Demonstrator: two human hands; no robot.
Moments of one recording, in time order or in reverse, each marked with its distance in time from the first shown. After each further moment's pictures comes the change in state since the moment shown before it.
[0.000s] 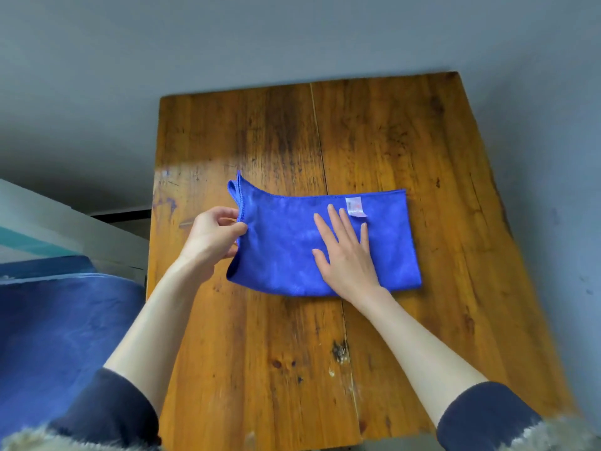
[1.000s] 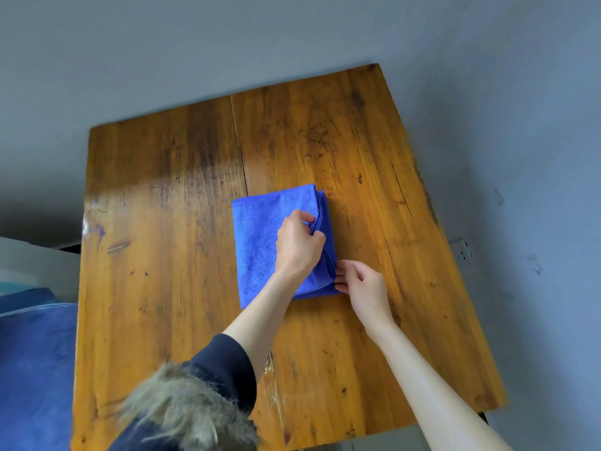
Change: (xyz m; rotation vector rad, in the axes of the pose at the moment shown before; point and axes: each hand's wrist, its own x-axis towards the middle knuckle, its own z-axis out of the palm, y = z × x) left_hand -0.046 0.038 0.250 0.338 -0.044 0.252; right_hand -0.077 0.134 -0.022 1.137 0.148 0.654
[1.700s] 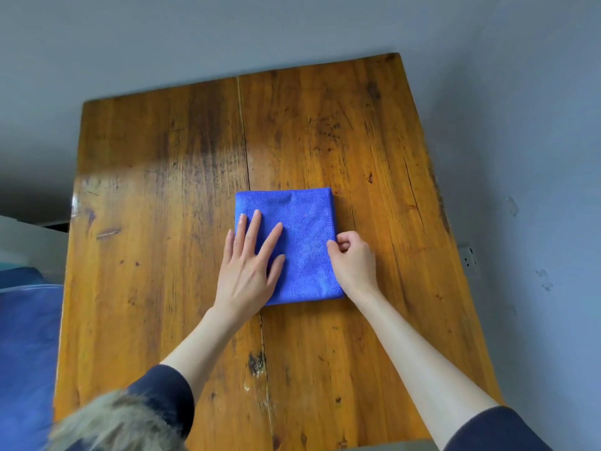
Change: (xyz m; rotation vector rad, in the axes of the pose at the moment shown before) left_hand 0.003 -0.108 -0.036 0.770 0.131 0.468; right_hand 0.043 -0.033 0.022 -0.393 0.051 -0.118
